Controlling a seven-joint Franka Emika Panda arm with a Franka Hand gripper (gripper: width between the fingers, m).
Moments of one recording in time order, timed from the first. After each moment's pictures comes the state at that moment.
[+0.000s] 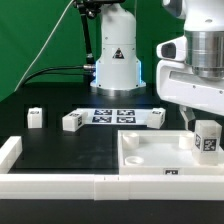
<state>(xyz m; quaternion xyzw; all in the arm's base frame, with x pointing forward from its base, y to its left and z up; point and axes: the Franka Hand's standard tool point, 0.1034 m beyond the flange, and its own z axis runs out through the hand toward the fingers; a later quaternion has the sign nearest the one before) 0.604 0.131 0.070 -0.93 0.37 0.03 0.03</state>
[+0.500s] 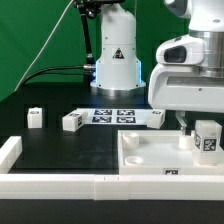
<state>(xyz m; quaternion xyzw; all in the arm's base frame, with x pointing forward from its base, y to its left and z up) 0.603 0.132 0.072 -1.00 0.06 0.04 0.02</state>
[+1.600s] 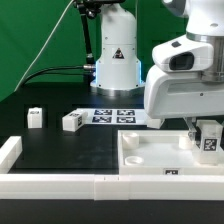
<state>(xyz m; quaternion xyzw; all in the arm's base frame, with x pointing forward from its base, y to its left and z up) 0.606 0.125 0.068 -1.00 -0.01 0.05 0.02</state>
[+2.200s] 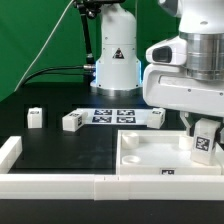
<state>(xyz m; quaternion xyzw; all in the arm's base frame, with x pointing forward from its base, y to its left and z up) 0.613 0.117 0.069 -0.93 0.37 0.05 0.03</state>
